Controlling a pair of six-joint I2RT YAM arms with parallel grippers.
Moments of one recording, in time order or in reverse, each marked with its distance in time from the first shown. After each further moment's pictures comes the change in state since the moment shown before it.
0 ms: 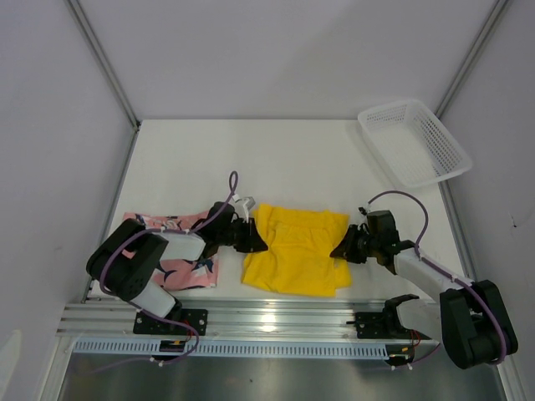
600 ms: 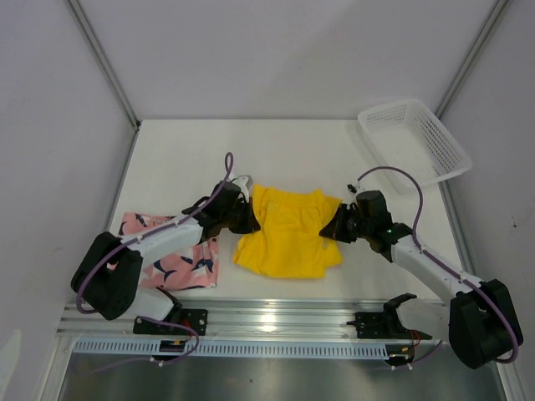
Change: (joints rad) left arm -0.043 -0.119 0.267 -0.481 -0.295 0.032; right arm 0.115 -0.025 0.172 -0.046 0.072 0.010
